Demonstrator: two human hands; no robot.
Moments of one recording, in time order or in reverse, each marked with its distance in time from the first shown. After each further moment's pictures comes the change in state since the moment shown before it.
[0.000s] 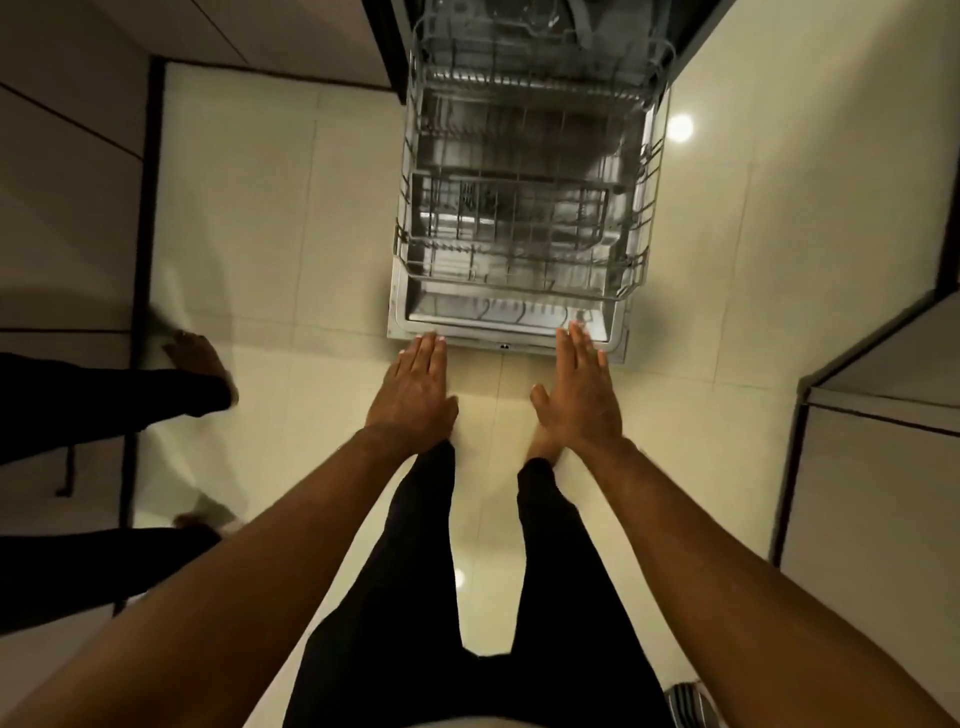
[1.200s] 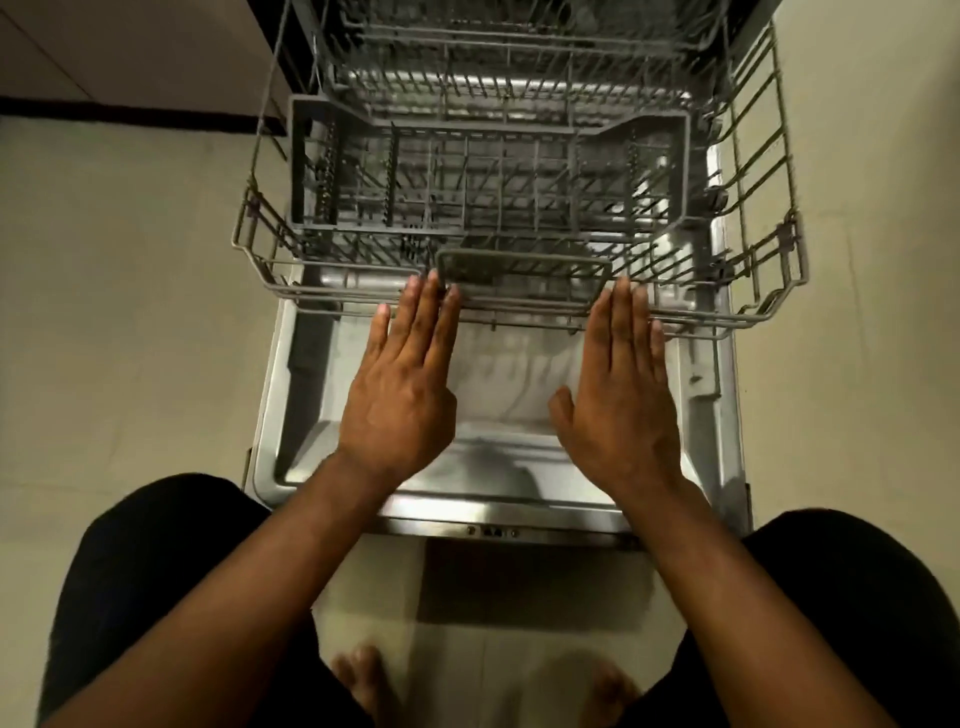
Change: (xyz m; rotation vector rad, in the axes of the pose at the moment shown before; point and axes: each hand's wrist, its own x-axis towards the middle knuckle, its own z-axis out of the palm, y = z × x) left_hand 0.385 -0.064 0.204 0.120 0.664 0.248; right_hand 0.306 0.132 0.217 -0.225 0.433 -0.069
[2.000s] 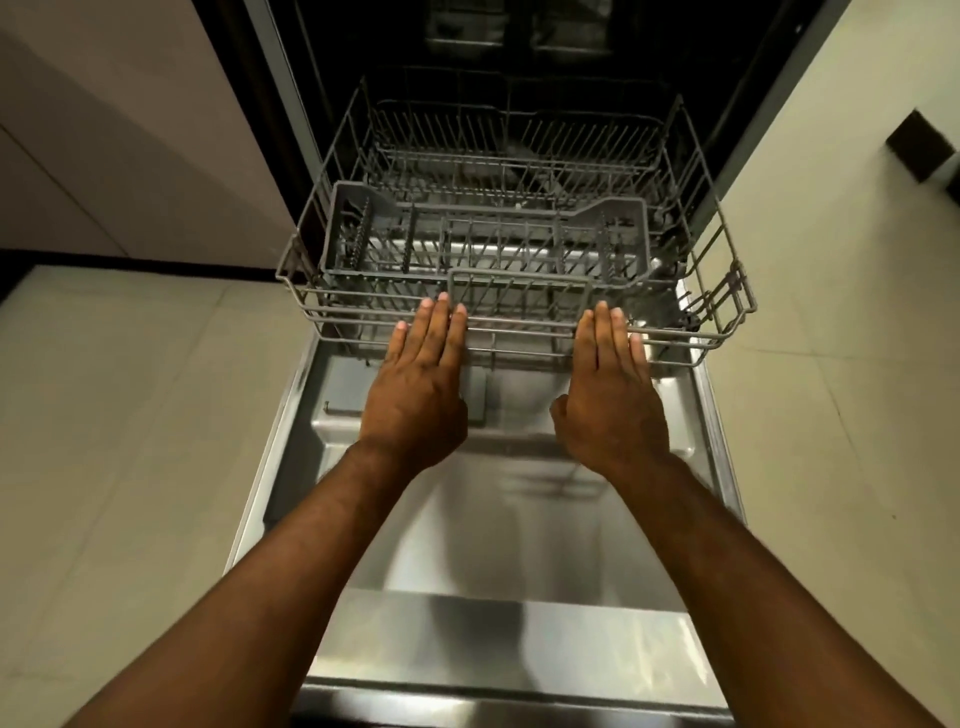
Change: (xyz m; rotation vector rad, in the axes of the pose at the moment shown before) left_hand 0.141 -0.027 -0.004 0.049 0.053 -0.026; right_hand 0.140 0.012 -0.018 0.004 0.083 -0.020
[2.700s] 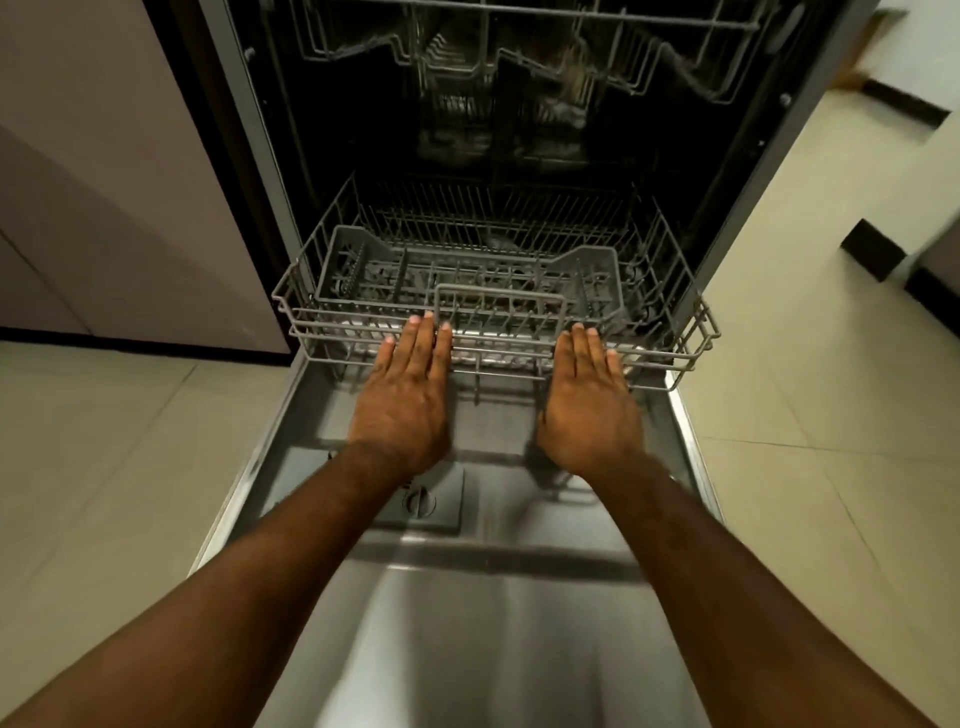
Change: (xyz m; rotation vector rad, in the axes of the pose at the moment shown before) left_hand 0.094 -0.012 0.009 0.216 -0.013 -0.037; right_hand 0.098 0.016 0.004 -0.083 0.004 0.008
